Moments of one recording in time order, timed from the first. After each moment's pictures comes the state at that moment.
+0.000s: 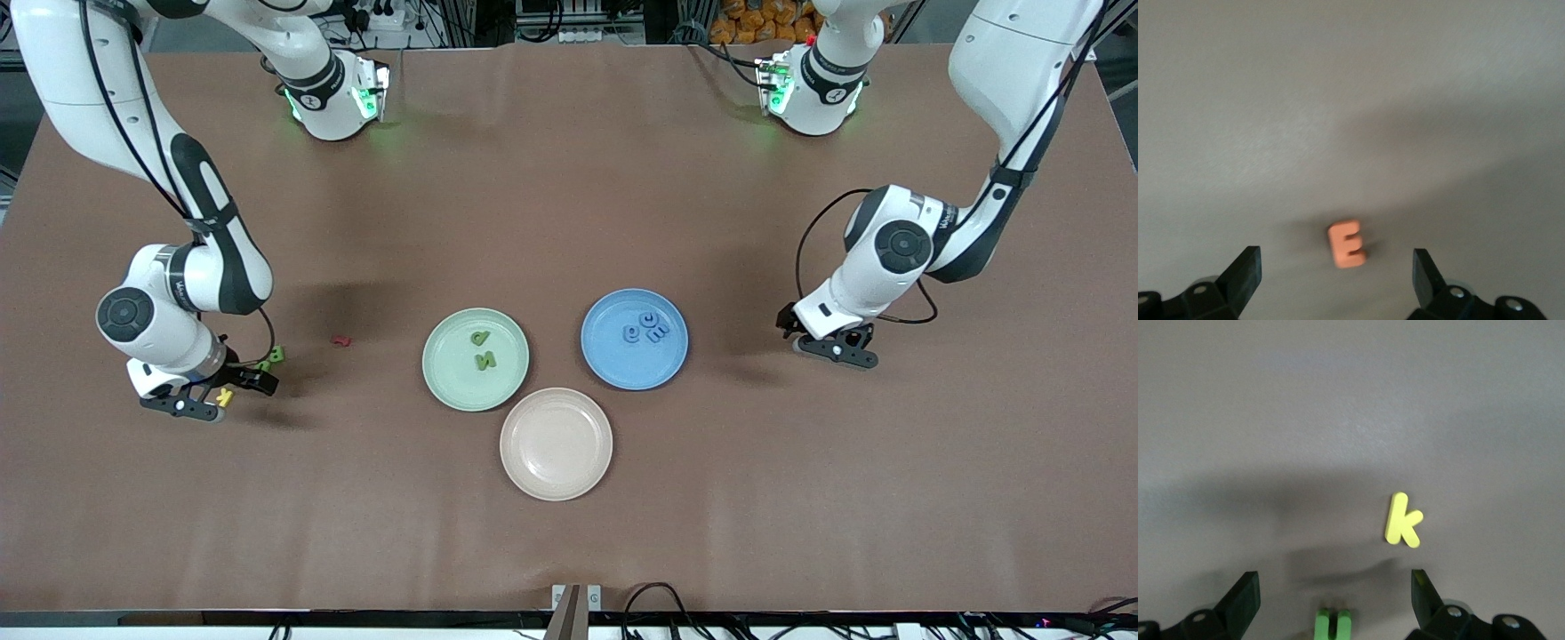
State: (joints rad) left arm 0.28 0.41 -0.44 -2.24 0.41 2.63 -0.14; right arm -0.01 0.56 -0.11 -1.98 -0.08 2.59 0.18
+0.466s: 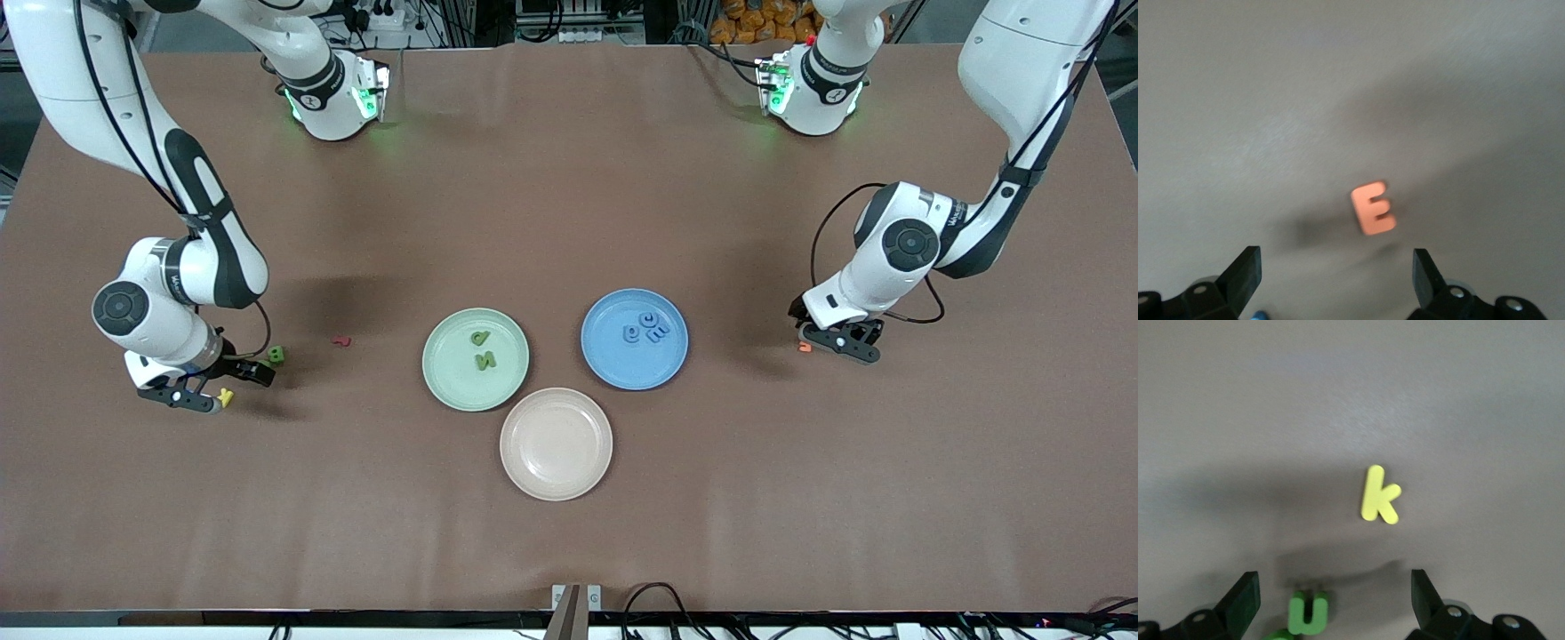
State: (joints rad) left arm 0.33 0.40 -0.44 -2.28 0.49 2.63 -0.06; right arm -0.03 0.54 -0.10 -2.02 -0.08 2.59 0.19
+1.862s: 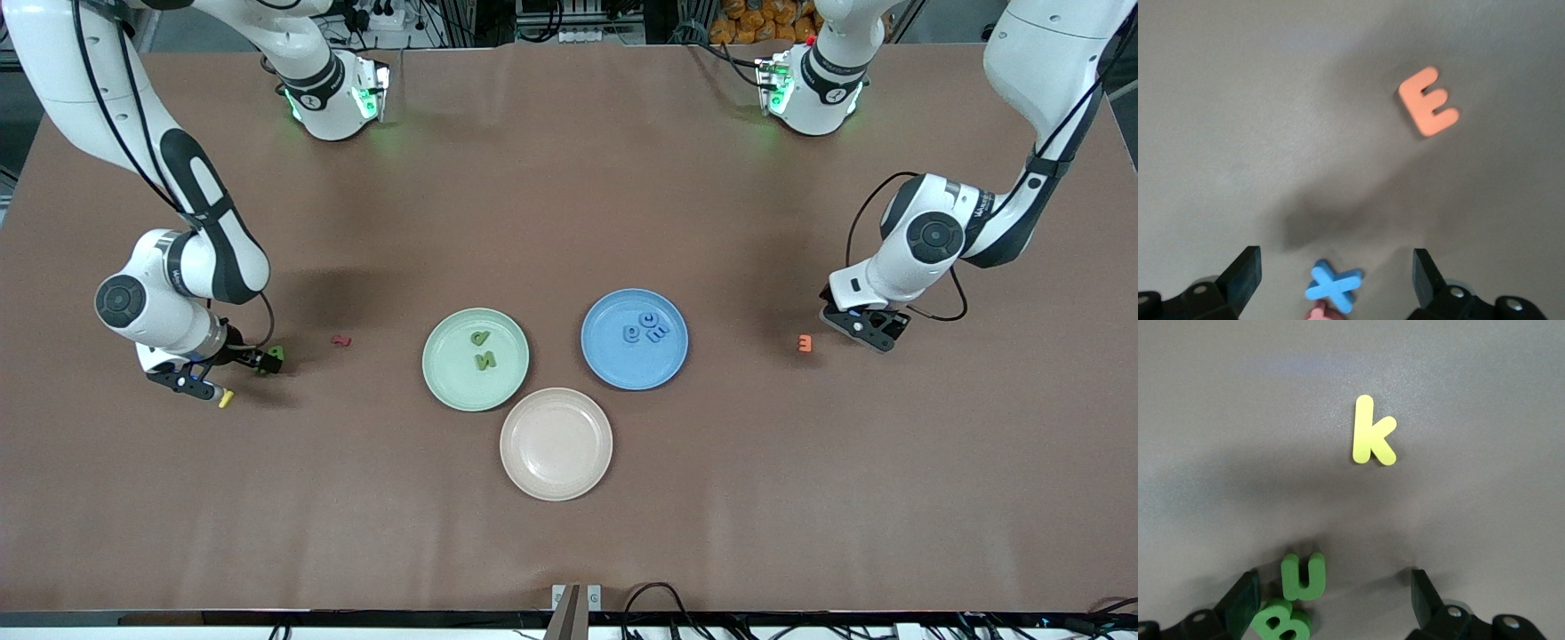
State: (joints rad) left arm 0.45 0.38 -0.45 -2.35 0.59 2.63 0.17; right arm -0.05 0.53 -0.09 -2.09 0.02 2.59 0.19
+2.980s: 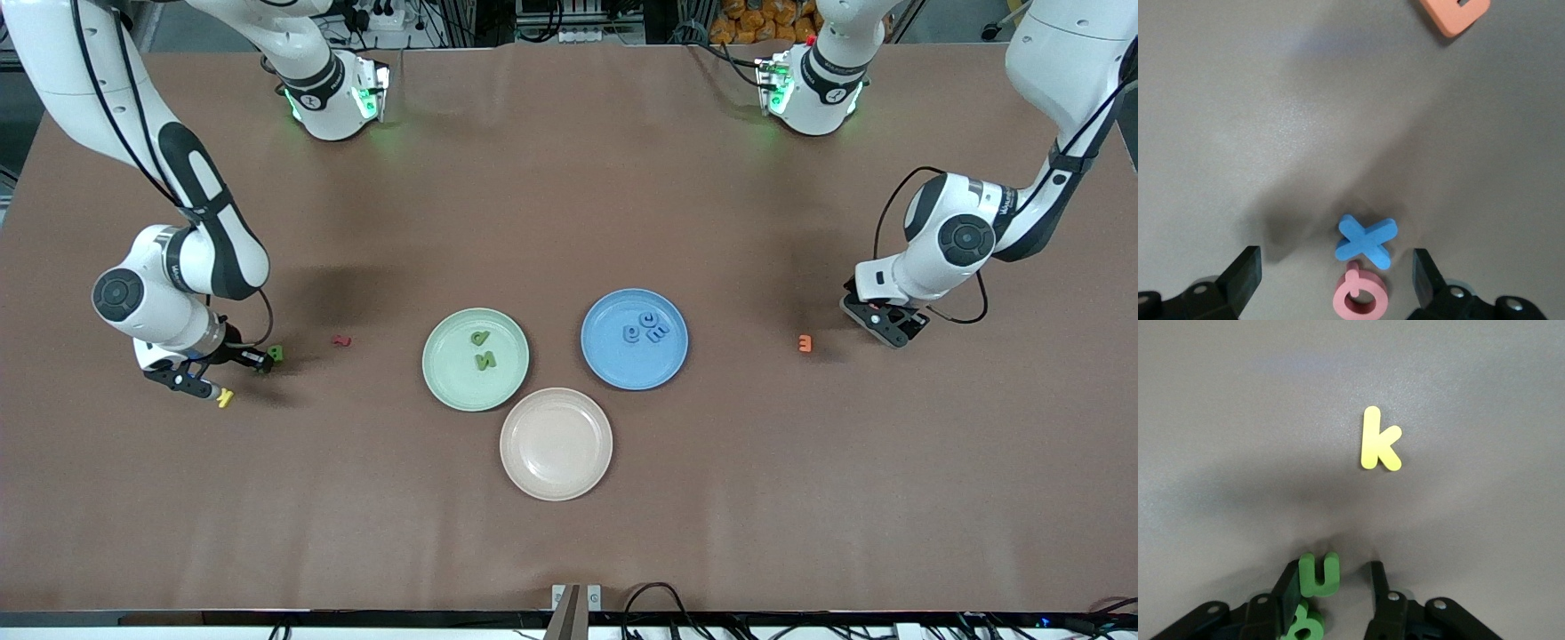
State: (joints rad) left arm 0.54 0.40 -0.44 -2.36 0.59 2.63 0.40; right arm -0.05 0.51 -0.09 -2.10 0.02 2.62 0.19
